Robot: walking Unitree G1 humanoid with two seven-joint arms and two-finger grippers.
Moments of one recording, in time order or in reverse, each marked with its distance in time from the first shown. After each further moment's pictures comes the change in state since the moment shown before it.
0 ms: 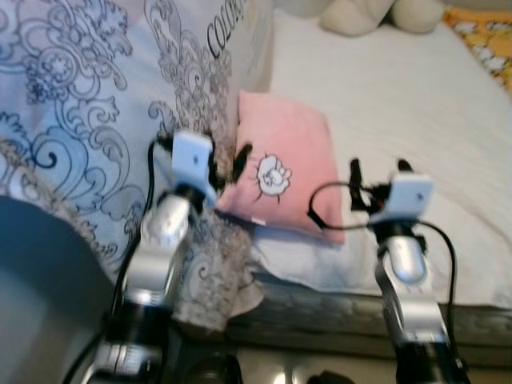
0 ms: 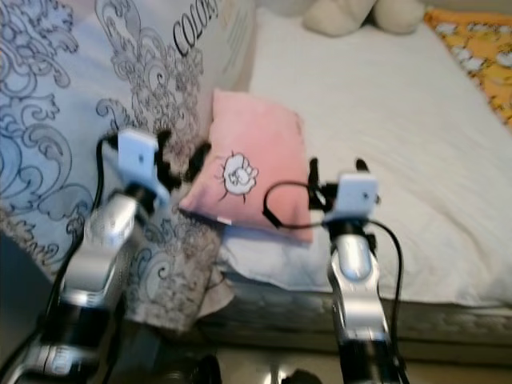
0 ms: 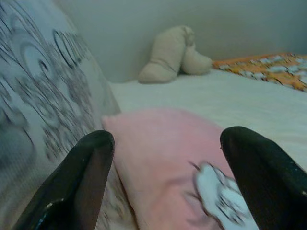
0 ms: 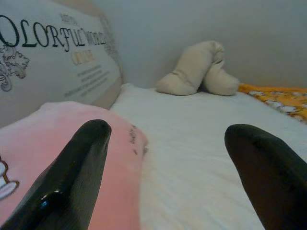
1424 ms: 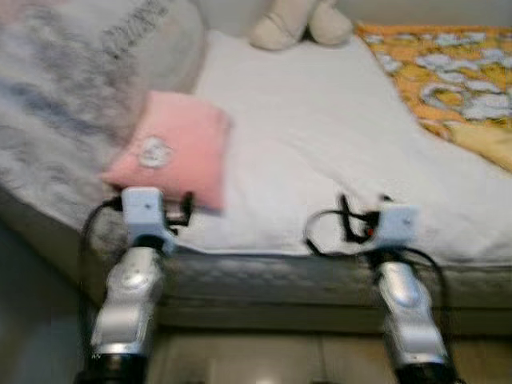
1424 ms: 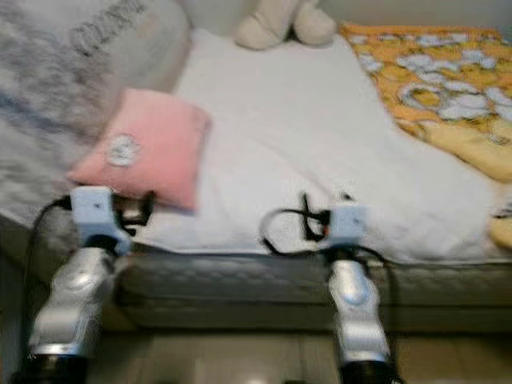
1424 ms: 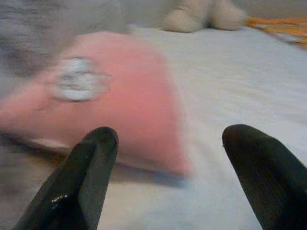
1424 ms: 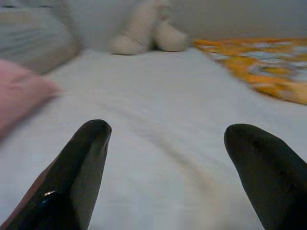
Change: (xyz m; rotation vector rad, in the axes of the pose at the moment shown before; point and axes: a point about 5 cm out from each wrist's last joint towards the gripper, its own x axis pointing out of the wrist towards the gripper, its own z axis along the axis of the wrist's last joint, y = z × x) left arm -0.056 0.027 -0.056 -0.104 0.252 0.337; right arm -0.025 -0.007 -0.044 0.077 0.229 0.018
